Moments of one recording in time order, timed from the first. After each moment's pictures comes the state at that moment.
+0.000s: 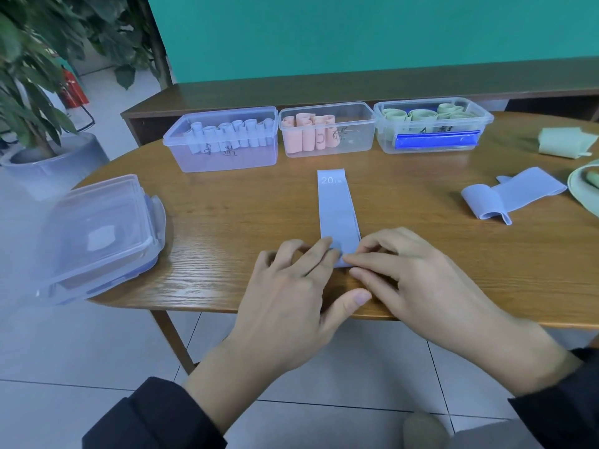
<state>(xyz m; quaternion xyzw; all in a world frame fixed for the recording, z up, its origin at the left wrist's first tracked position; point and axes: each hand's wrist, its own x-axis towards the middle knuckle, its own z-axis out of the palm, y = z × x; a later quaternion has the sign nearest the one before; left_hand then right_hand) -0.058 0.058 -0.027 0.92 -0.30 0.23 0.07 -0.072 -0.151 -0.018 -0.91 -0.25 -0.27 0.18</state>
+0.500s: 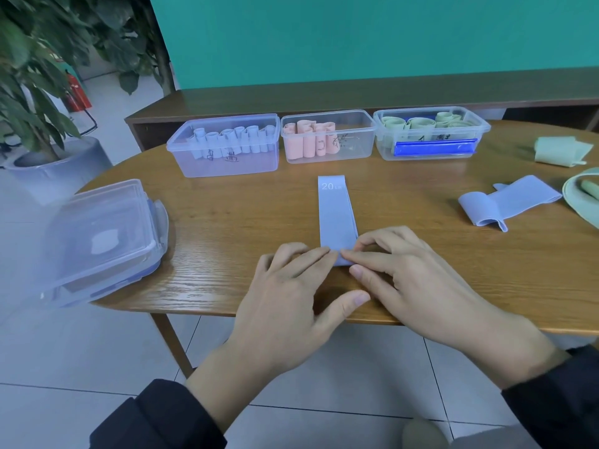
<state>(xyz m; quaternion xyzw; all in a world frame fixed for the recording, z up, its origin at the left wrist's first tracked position) -0.057 0.060 -0.025 0.91 -0.30 0.22 0.17 -0.066 -0.154 -0.013 -0.95 -0.21 -0.16 0.18</state>
